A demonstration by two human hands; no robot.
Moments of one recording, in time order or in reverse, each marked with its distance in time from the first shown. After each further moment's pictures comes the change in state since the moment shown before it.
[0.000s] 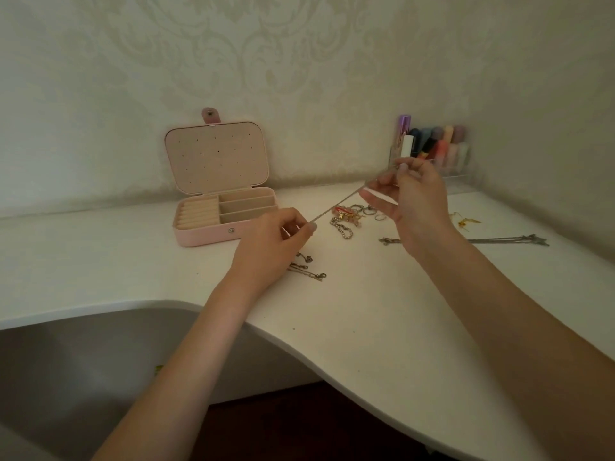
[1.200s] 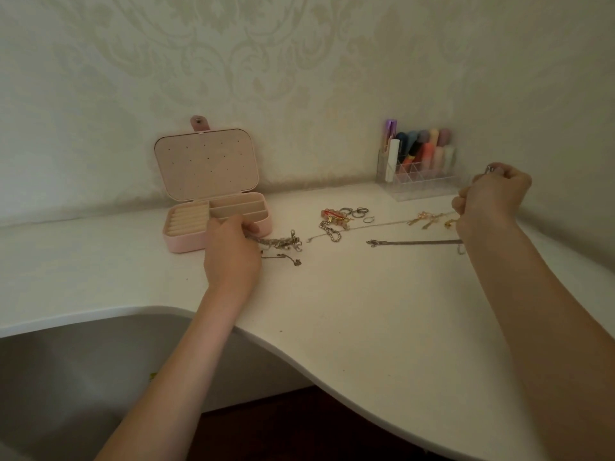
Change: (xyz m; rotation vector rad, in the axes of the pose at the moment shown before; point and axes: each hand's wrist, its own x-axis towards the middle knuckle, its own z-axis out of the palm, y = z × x) left_hand 0.005 -0.027 -0.003 0.270 0.321 -0.211; right_hand 0.052 -0.028 -0.076 -0.106 0.597 -0.083
